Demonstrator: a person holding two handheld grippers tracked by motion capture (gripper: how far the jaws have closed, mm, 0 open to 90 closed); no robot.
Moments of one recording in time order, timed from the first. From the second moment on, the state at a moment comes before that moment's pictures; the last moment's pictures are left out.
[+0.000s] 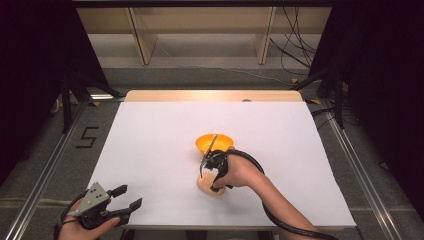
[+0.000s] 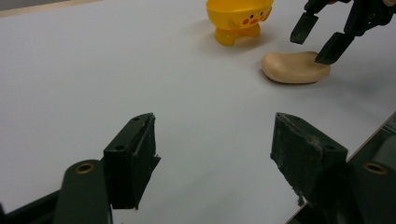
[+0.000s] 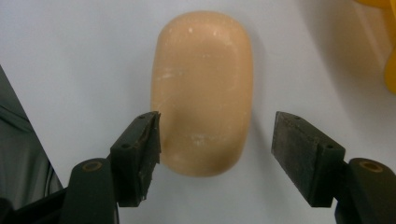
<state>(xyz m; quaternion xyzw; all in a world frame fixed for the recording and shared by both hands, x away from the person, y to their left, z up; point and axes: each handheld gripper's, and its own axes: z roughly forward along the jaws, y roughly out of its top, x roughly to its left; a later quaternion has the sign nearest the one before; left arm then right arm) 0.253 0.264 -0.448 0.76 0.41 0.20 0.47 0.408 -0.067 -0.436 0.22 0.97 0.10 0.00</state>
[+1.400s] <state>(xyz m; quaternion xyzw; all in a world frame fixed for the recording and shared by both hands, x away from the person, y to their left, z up) 0.253 0.264 -0.449 0.75 0.41 0.19 0.47 0.414 -0.038 -0.462 0.10 0.99 0.07 0.00</state>
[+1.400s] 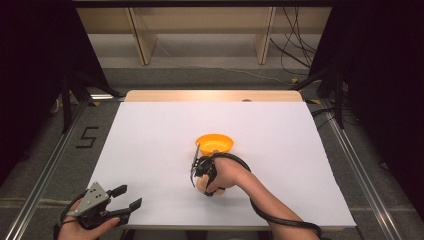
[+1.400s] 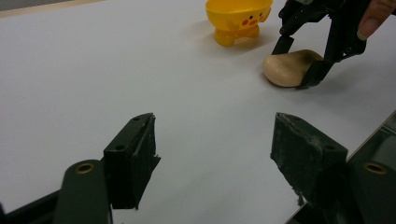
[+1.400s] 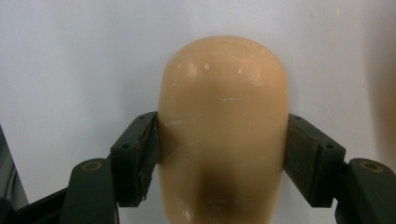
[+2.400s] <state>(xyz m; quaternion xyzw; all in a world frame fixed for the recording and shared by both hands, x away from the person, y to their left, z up) 0.253 0.264 -0.448 0.76 0.41 0.19 0.47 0.403 -0.064 -0.440 0.03 1.00 0.04 -0.02</state>
